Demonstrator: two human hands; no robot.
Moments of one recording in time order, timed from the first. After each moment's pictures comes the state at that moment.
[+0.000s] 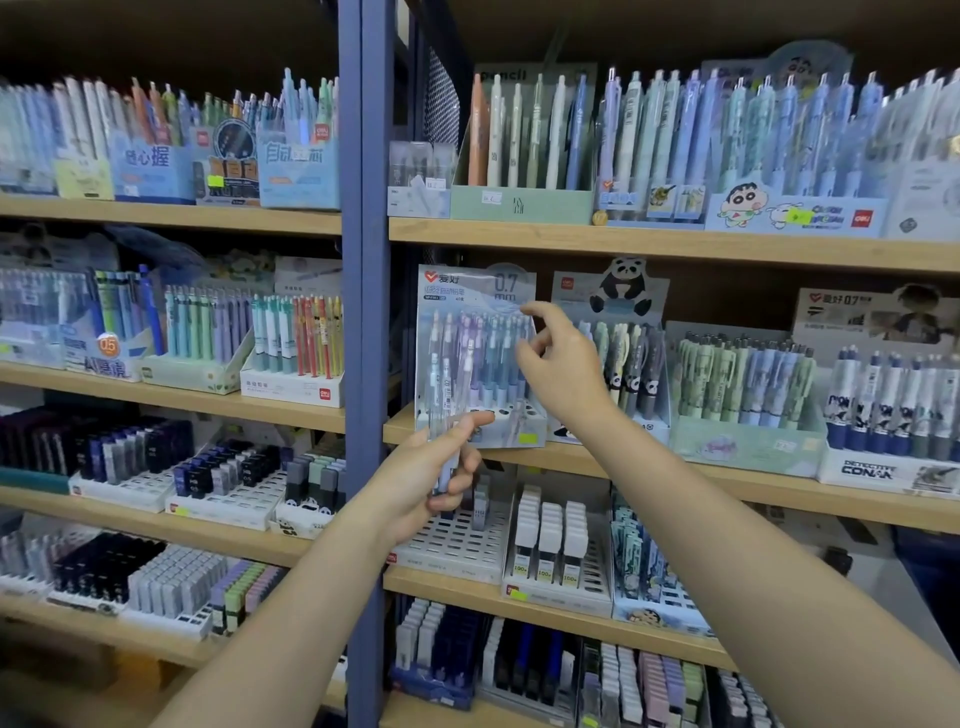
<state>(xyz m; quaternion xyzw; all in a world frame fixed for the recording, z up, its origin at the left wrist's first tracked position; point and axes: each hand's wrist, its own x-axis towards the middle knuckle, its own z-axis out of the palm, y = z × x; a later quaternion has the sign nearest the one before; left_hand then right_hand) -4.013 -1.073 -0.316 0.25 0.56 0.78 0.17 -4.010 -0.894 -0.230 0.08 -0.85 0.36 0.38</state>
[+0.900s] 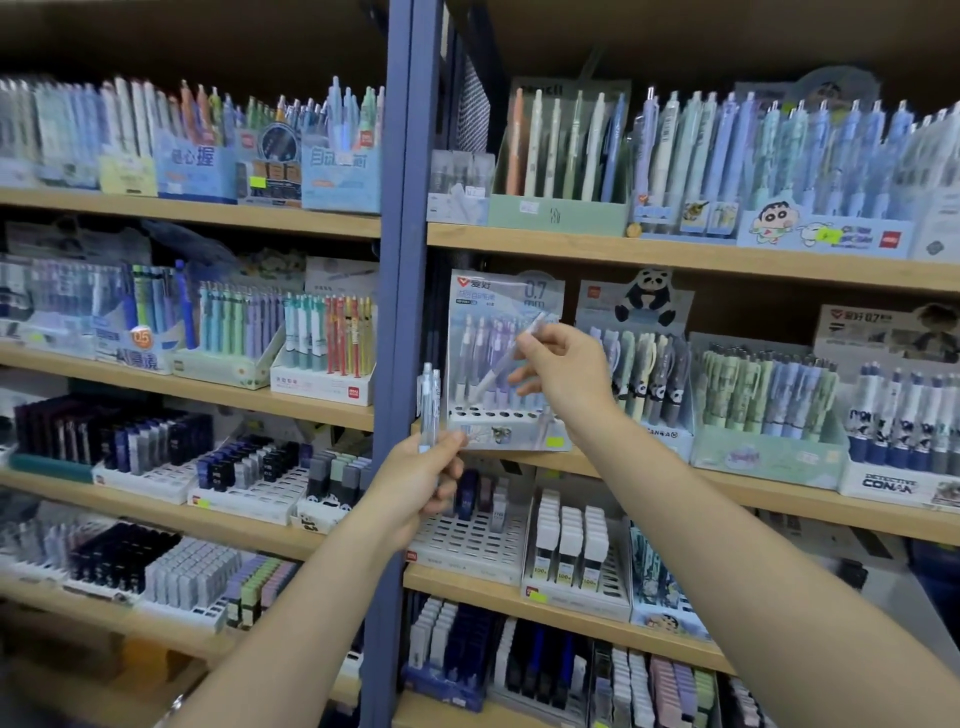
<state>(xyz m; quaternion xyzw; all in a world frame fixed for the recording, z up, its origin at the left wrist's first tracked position) -4.015 -1.107 -0.325 0.15 0.60 0.78 0.08 -3.998 -0.941 -0.225 0.05 -0.75 0.59 0.31</state>
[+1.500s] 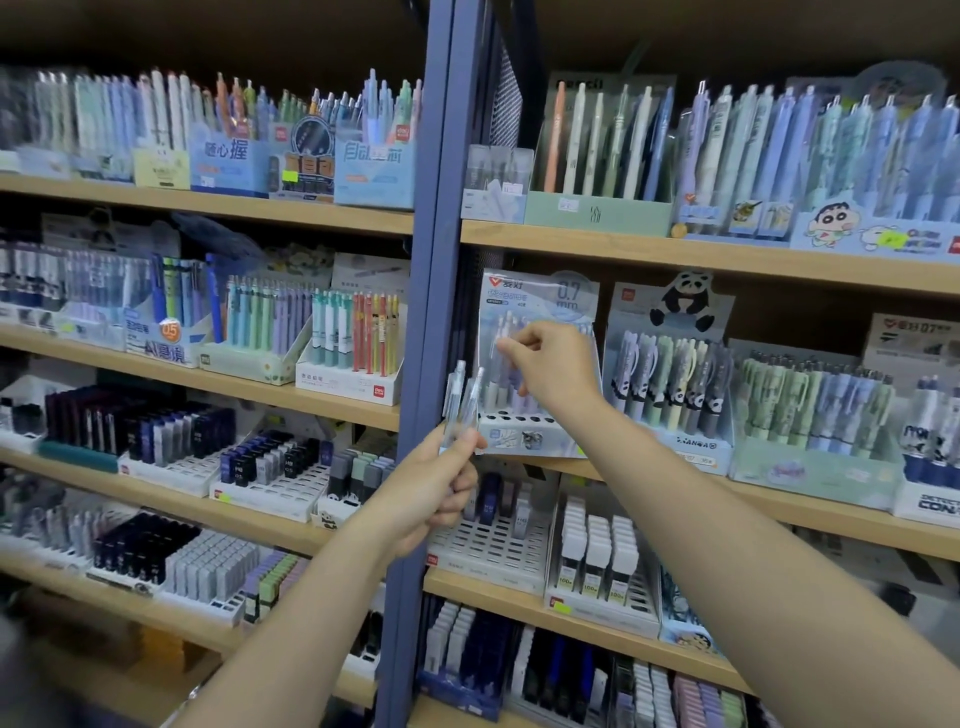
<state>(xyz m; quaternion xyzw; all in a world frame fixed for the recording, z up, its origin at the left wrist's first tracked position) -4.017 -1.131 -0.326 0.23 0.63 0.74 0.11 -4.040 -0.971 -0.222 0.04 -0.86 0.36 0.36</state>
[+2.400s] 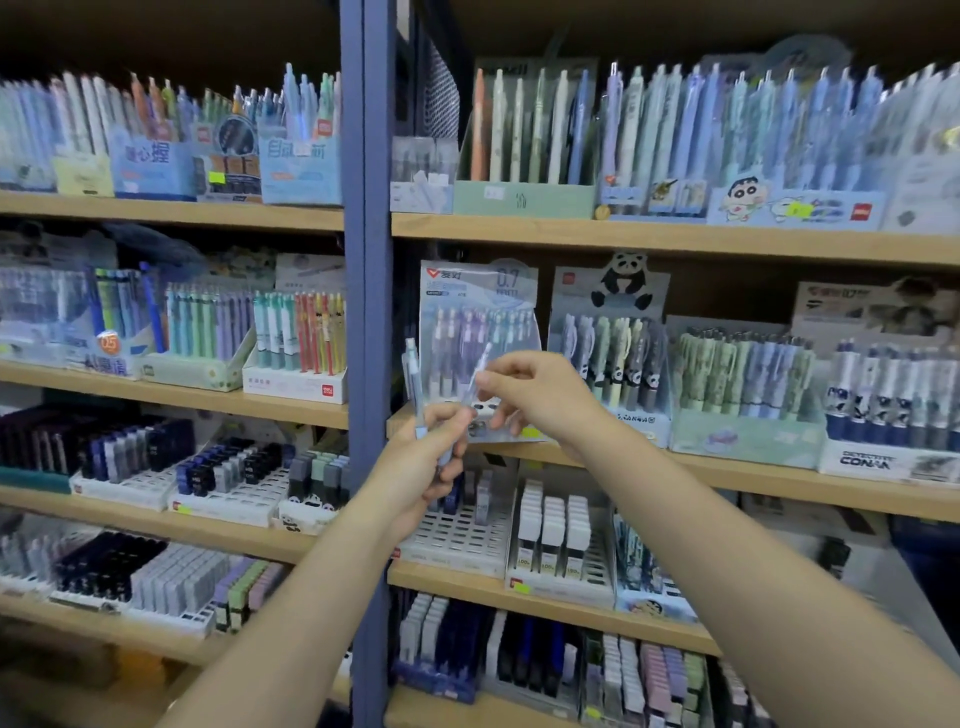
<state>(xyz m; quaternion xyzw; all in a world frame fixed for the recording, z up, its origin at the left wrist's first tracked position) -4.008 -1.077 -0.314 0.22 0.59 0.78 0.07 -3.972 -0.922 -0.238 0.10 -0.83 0.53 0.17</state>
